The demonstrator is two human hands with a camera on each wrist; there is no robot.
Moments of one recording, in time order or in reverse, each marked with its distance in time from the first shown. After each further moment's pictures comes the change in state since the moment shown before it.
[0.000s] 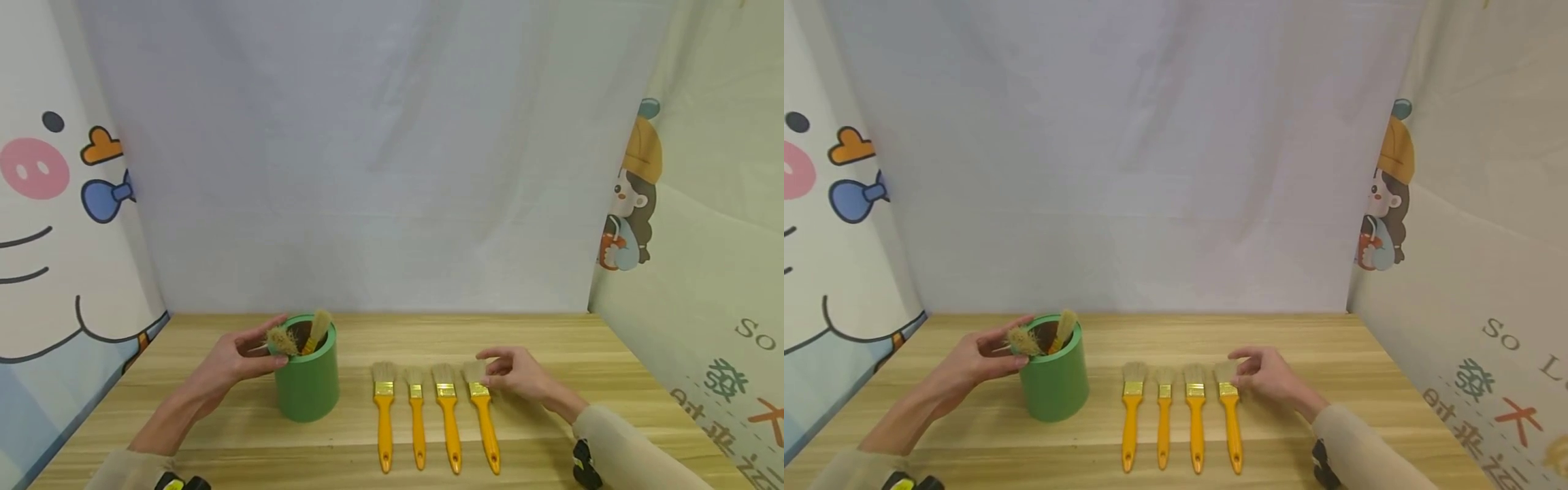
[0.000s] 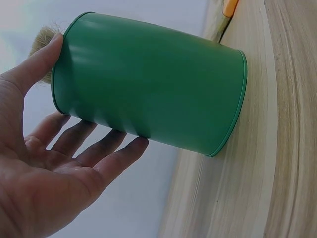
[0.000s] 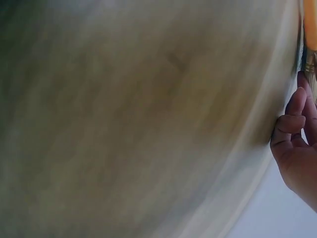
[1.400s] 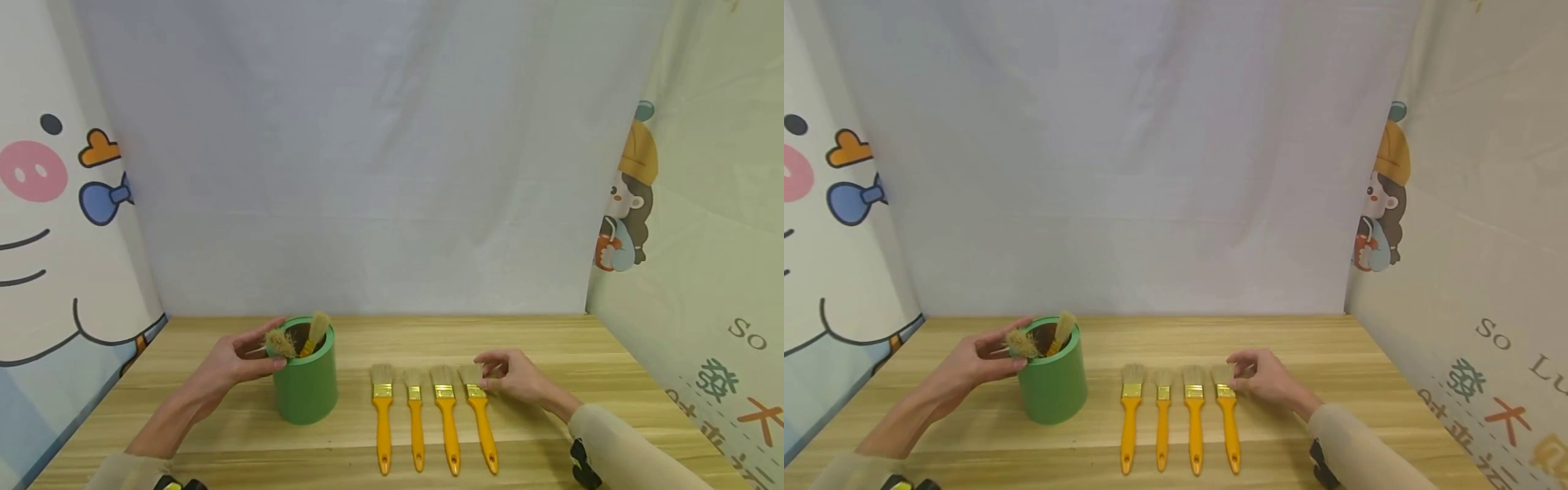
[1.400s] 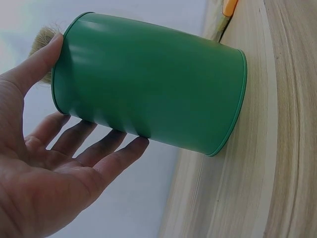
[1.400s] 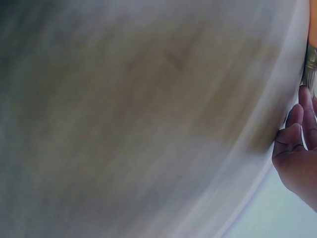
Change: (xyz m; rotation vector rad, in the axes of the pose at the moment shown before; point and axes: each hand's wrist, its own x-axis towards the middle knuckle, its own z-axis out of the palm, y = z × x) left_hand 0.000 0.001 0.001 0.000 0.001 -0.003; right_hand -0.001 -0.003 0.003 -0.111 -0.001 -0.032
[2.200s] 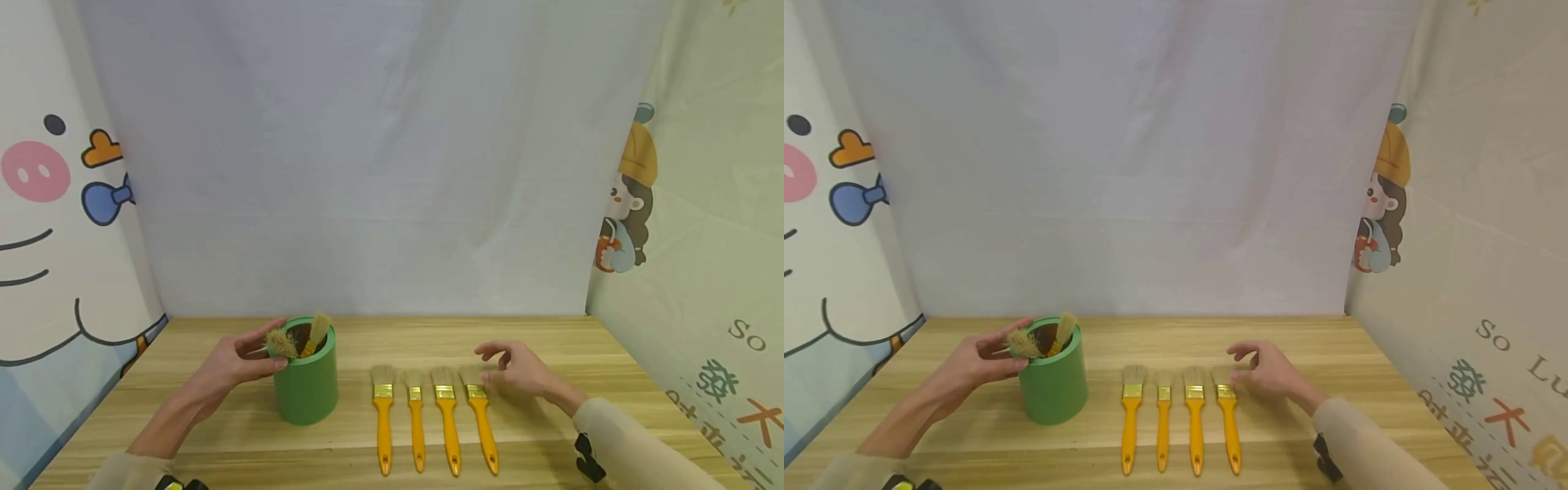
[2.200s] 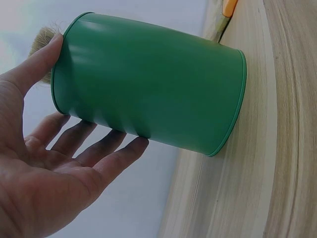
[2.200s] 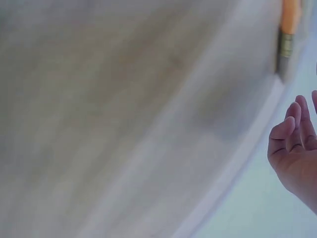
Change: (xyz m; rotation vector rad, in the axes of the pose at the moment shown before) left_hand 0.000 -0.002 -0.001 -0.008 -0.003 -0.002; right_hand 0.004 -0.011 -0.012 -0.111 0.031 -0.082
